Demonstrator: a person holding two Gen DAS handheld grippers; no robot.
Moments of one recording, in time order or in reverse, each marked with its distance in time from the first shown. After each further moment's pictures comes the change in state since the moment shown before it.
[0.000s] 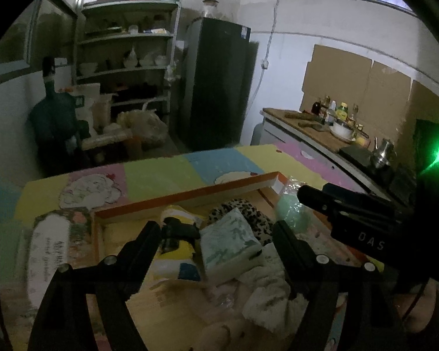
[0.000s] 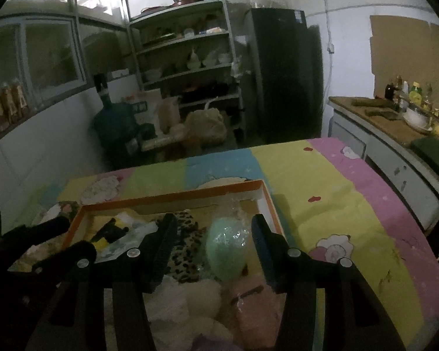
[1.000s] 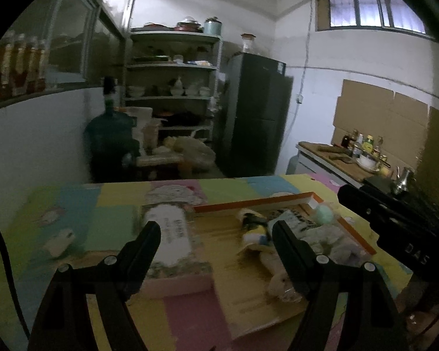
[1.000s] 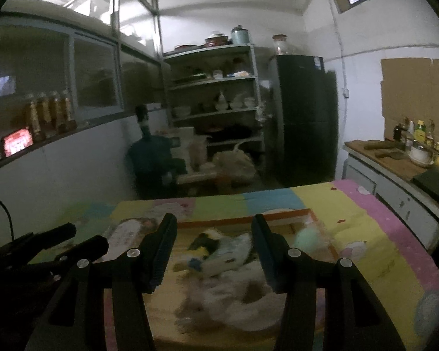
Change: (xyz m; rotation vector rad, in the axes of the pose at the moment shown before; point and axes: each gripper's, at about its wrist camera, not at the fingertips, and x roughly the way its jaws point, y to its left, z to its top) left arm -0.127 0.061 -0.036 -0.073 -0.162 0.174; right arm -0.105 0.113 -0.027 -0.078 -0.203 0.085
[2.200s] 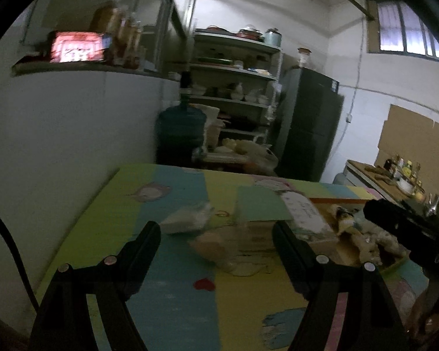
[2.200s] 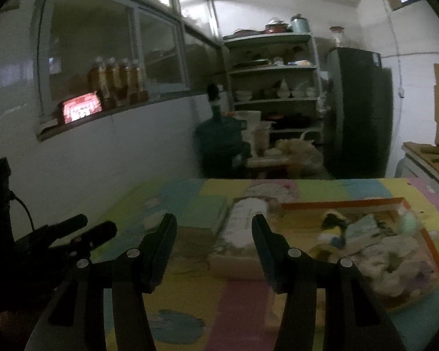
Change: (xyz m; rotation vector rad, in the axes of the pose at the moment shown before) left arm -0.079 0.169 -0.040 -0.145 -0.034 0.185; right arm 0.019 0.160 -0.027 -0.083 0.082 0.251
